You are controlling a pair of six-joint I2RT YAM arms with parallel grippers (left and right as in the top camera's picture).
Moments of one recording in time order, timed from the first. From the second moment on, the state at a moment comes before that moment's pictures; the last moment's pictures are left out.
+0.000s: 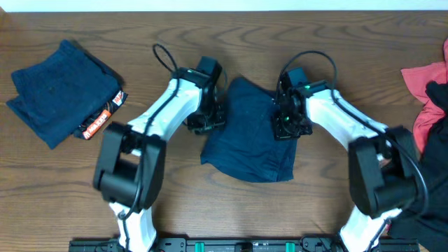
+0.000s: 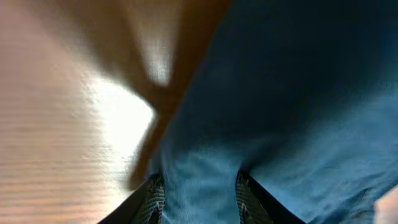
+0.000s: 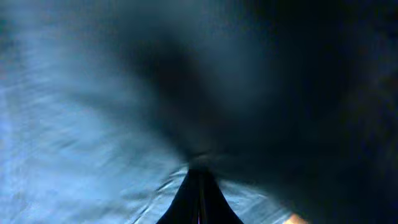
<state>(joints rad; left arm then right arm) -0.40 2.00 1.42 -1.03 0.28 -0.51 0.33 1.93 1.22 -0.84 -0.16 0.22</state>
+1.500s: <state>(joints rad) -0.30 2.02 1.41 -0.93 0.24 -0.36 0.49 1.79 1.04 -0.94 -0.18 0.35</state>
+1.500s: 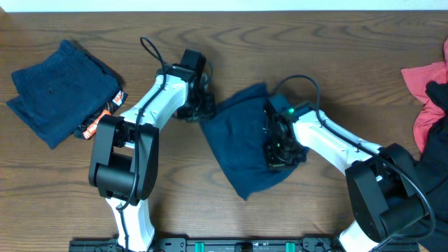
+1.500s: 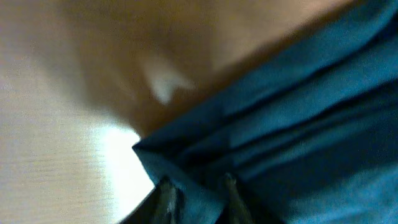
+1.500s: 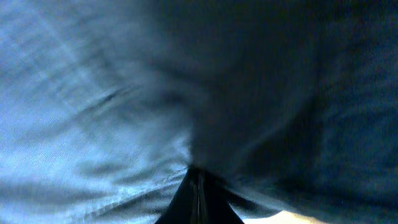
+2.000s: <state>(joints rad) -0.28 2.00 1.41 -1.23 0.24 -0.33 0.29 1.79 1.03 -0.54 0.06 0.26</state>
